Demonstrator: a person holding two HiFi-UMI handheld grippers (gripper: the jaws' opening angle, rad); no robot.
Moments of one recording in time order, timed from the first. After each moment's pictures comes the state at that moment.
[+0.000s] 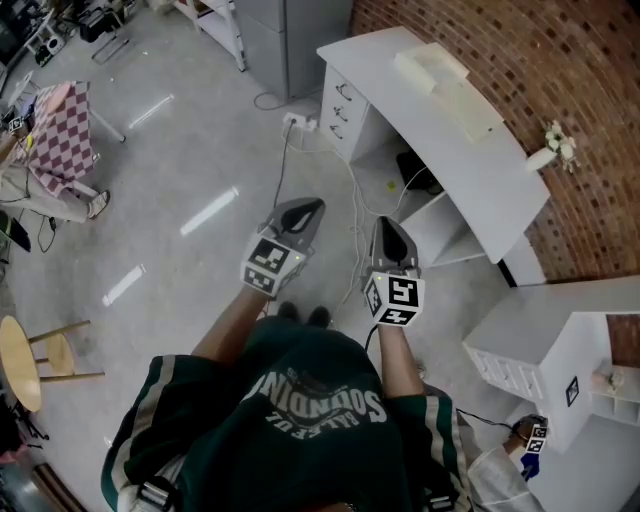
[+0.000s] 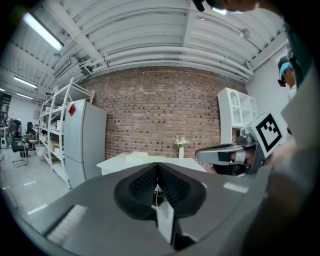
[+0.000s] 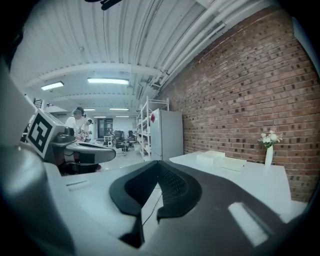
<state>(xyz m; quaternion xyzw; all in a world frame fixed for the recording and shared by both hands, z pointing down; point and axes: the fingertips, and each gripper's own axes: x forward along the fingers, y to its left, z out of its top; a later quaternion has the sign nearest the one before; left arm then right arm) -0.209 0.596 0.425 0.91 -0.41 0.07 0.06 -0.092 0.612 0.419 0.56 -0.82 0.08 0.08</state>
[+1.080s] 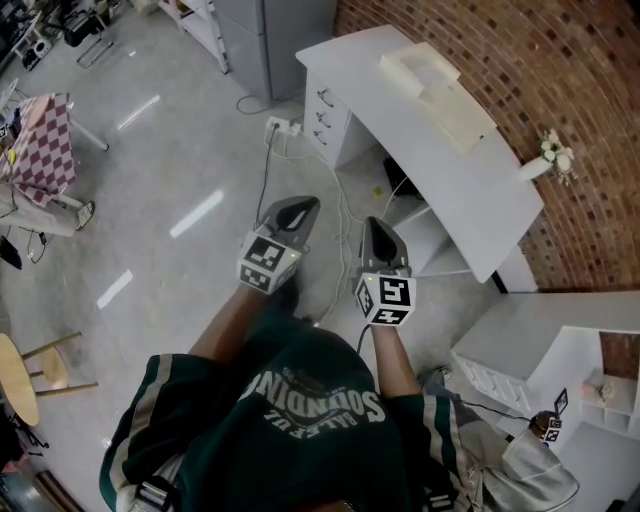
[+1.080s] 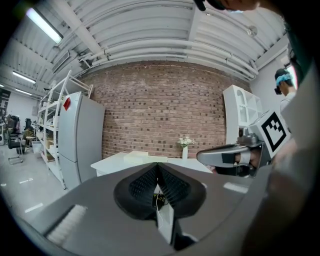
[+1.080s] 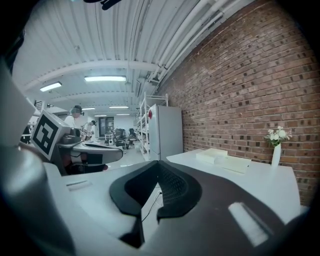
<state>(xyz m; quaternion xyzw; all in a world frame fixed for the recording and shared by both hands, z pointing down) -0.157 0.491 0.440 0.91 -0.41 0.06 0.07 -0.054 0.515 0.441 0.55 -0.82 0.09 0.09</state>
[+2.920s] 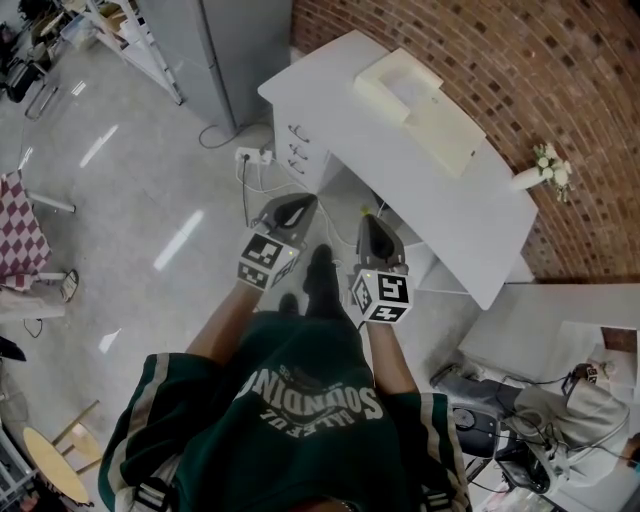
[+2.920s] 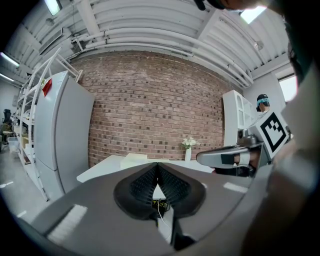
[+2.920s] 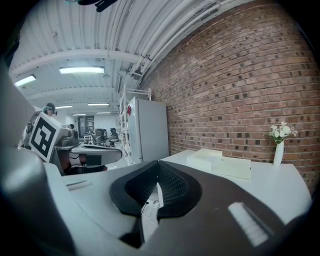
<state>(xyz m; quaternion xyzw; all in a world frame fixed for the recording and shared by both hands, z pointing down) -0.171 0.236 0.458 0.94 -0.32 0.07 0.08 -0.073 0.279 0.455 0.63 -0.76 0.12 0.08</state>
